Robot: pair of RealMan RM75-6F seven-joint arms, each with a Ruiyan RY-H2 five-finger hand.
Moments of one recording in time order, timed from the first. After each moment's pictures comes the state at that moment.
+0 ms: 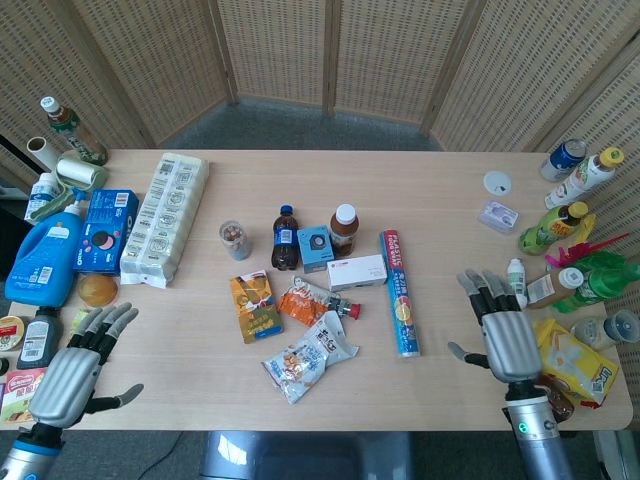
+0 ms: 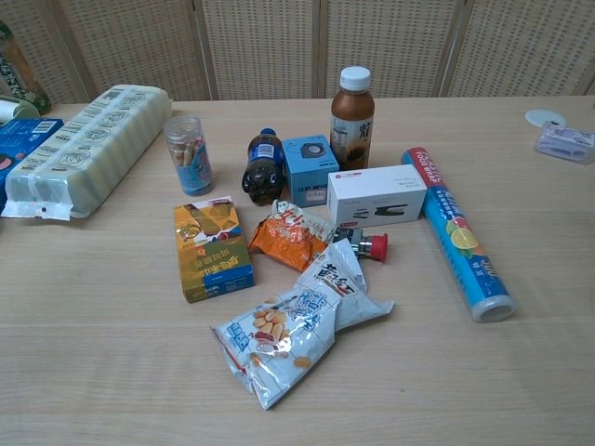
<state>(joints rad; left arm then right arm) -0.08 -1.07 0.10 -2.00 1.67 1.44 0.11 0.22 -1.33 0.09 -1.79 -1.48 1.44 -0.31</state>
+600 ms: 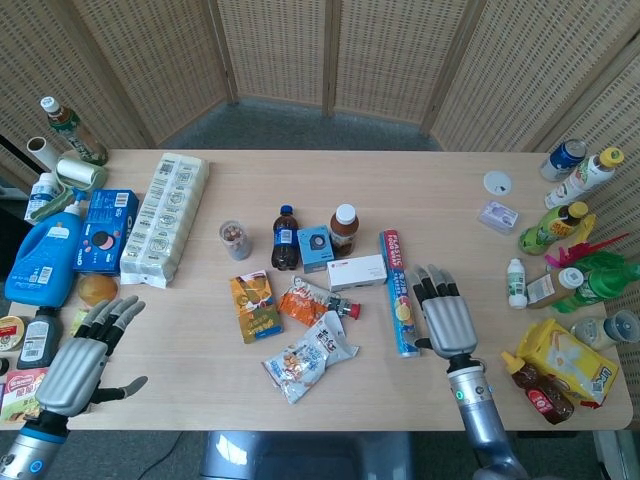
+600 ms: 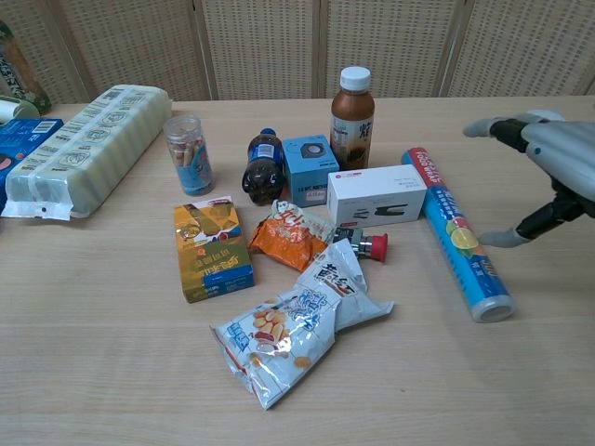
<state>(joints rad) -0.12 -1.06 0.06 -2.00 1.63 1.38 0.12 0.37 -1.62 0.17 -1.58 -1.29 1.27 -0.55</state>
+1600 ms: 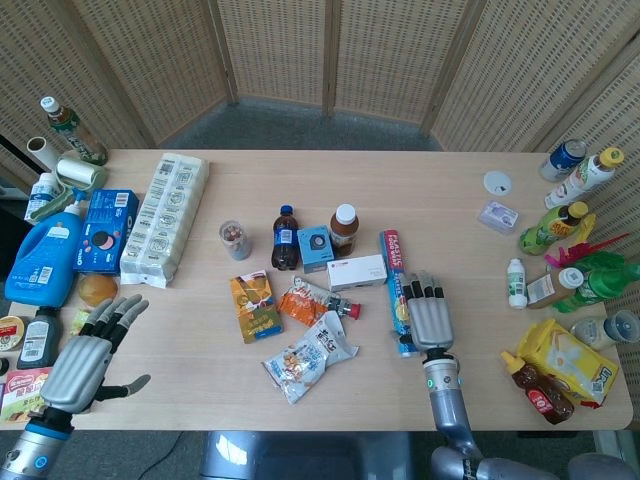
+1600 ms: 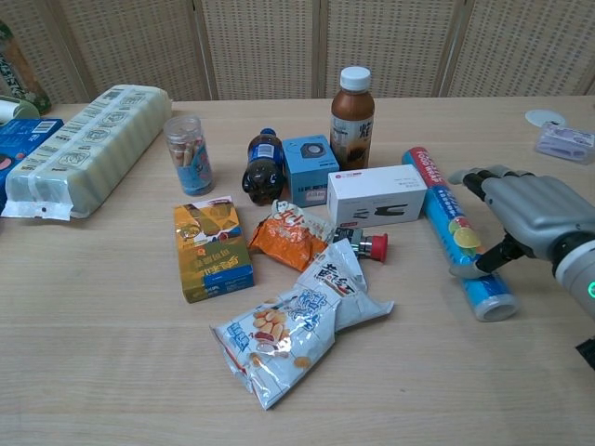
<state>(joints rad) -0.13 -1.07 0.06 -2.00 1.61 1.37 0.14 0.43 -1.88 0.19 -1.25 -1.15 1.24 -0.61</state>
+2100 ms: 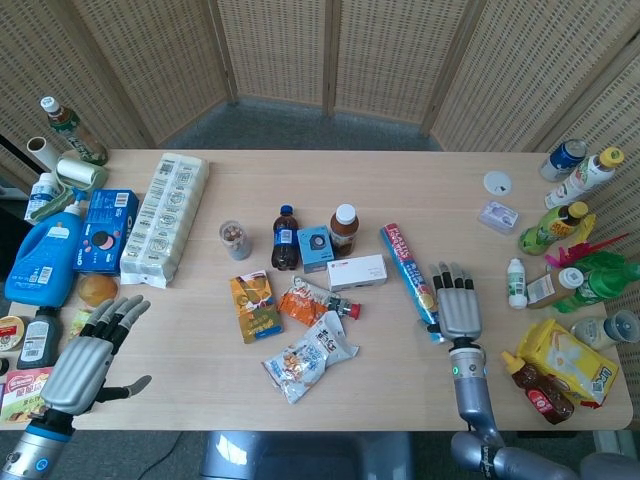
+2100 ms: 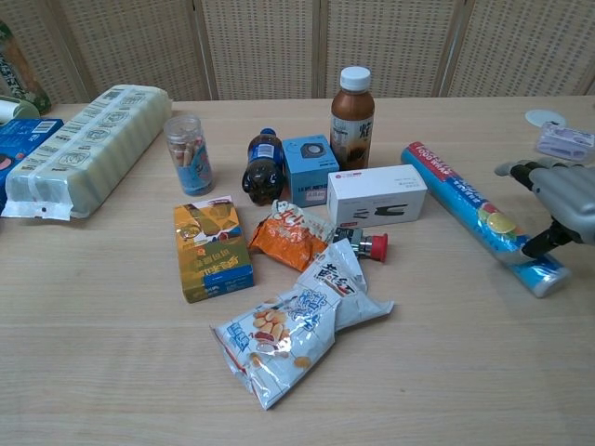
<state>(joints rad) -0.13 -1.07 0.06 -2.02 1.62 1.38 0.16 0.43 -1.82 0.22 -1.13 -1.12 1.18 -0.52</state>
